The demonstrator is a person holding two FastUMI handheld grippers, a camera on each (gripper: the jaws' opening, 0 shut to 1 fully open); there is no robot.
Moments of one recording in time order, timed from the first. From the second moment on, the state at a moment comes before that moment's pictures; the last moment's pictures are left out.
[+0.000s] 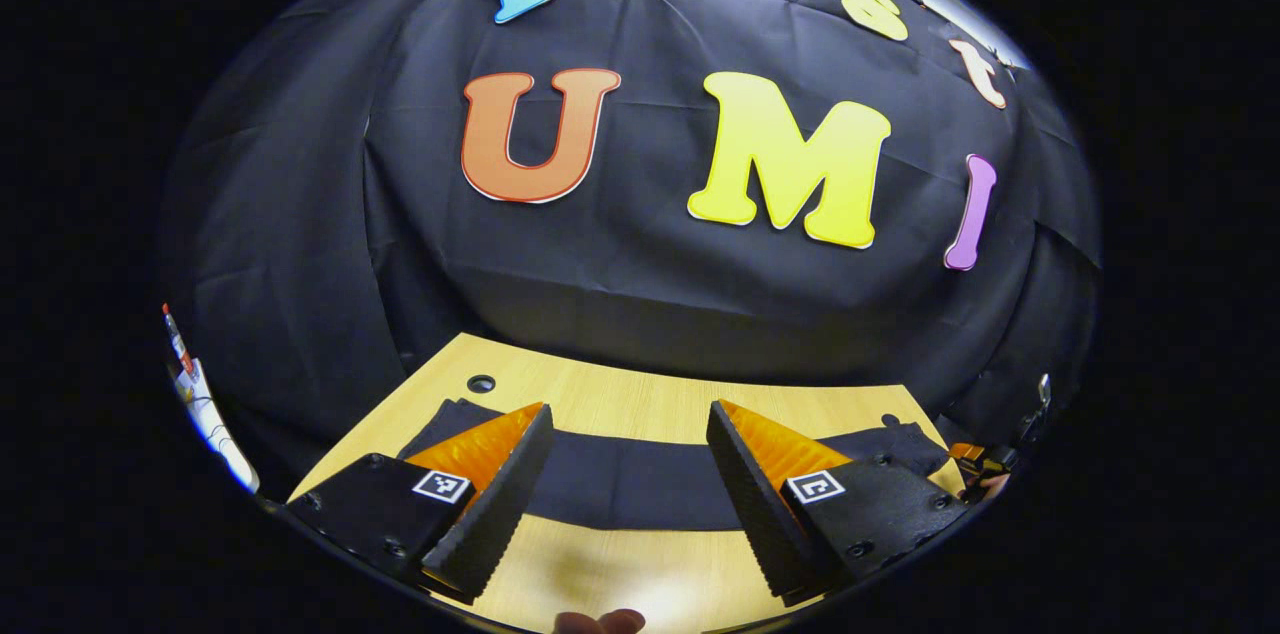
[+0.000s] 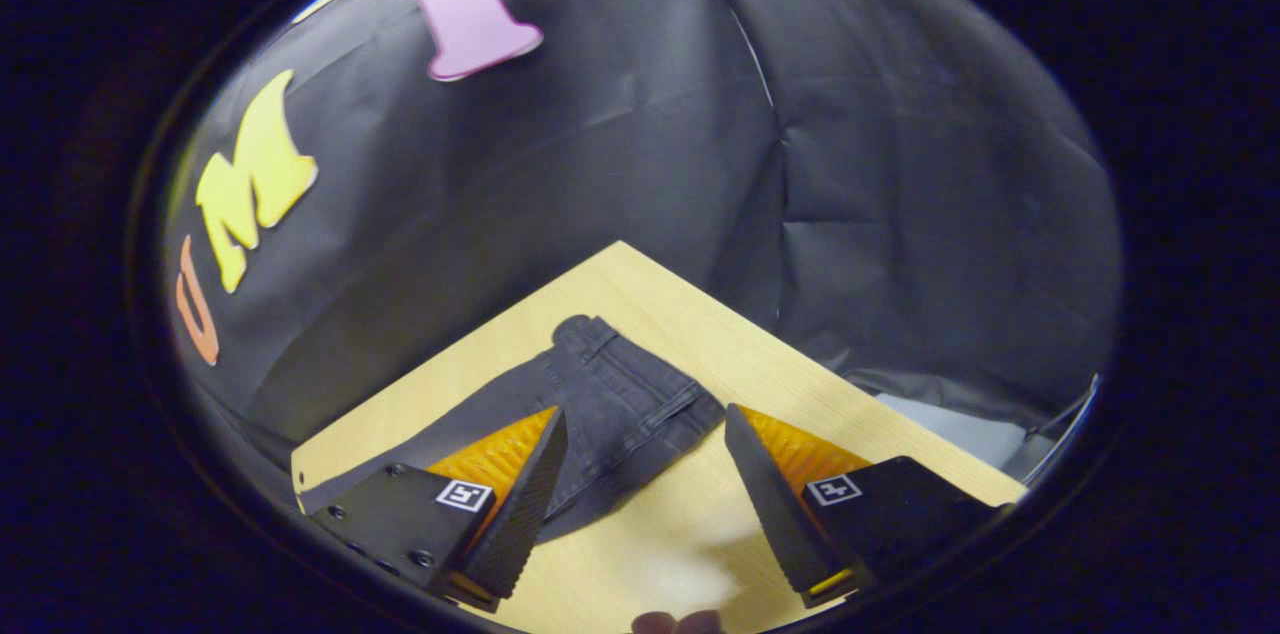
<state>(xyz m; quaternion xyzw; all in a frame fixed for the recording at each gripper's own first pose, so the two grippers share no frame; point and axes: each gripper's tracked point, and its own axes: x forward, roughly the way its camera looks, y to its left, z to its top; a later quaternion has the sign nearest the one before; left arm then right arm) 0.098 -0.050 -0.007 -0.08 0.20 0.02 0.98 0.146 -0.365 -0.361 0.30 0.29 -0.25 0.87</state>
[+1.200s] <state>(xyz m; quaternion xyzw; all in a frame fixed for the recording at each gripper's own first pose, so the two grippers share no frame) 0.084 0.027 -0.023 -0.09 0.20 0.07 0.97 0.184 -0.337 -0.331 0.22 0.31 -0.21 0.90</state>
